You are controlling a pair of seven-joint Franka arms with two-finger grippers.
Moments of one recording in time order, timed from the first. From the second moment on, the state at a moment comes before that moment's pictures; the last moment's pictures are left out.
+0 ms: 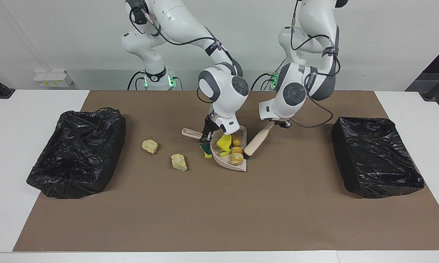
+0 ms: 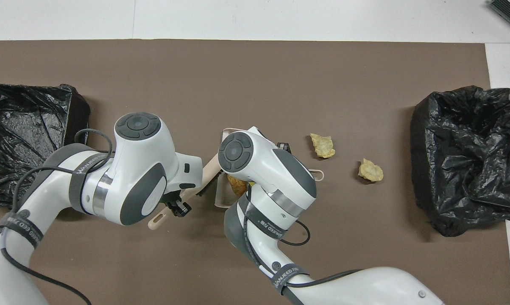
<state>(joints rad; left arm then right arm) -0.43 0.14 -0.04 -1.99 -0.11 1.72 0.37 0.59 0.44 0.04 -1.66 -0.32 1.83 -0.66</state>
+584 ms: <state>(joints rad) -0.39 -0.03 -0.02 -1.98 -0.14 1.60 -0.01 0.53 0.44 0.04 -1.66 -0.24 1.89 -0.74</state>
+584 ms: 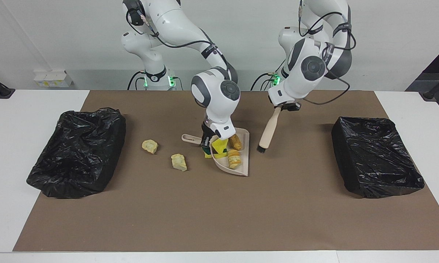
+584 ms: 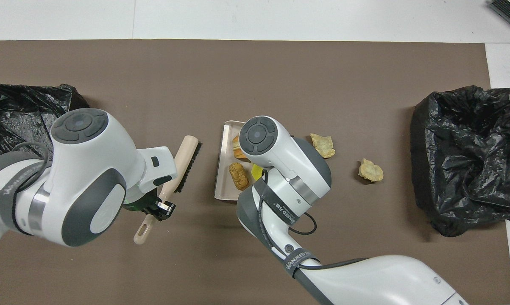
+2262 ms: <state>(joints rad) -0.85 -0.08 -0.06 -2.38 -0.27 2.15 -0.73 -0.04 0.13 0.02 -1.59 -0.13 1.69 -1.30</state>
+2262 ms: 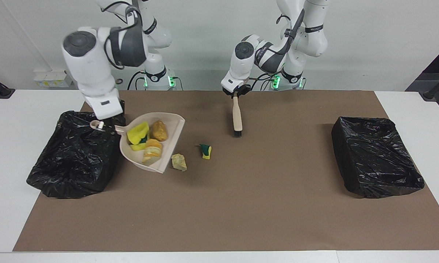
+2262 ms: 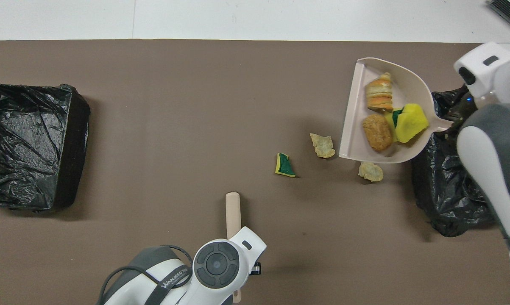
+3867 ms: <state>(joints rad) -0.18 -0.09 -0.02 -2.28 -0.05 1.96 -0.13 -0.27 -0.09 0.03 -2.05 -1.08 1.89 -1.23</state>
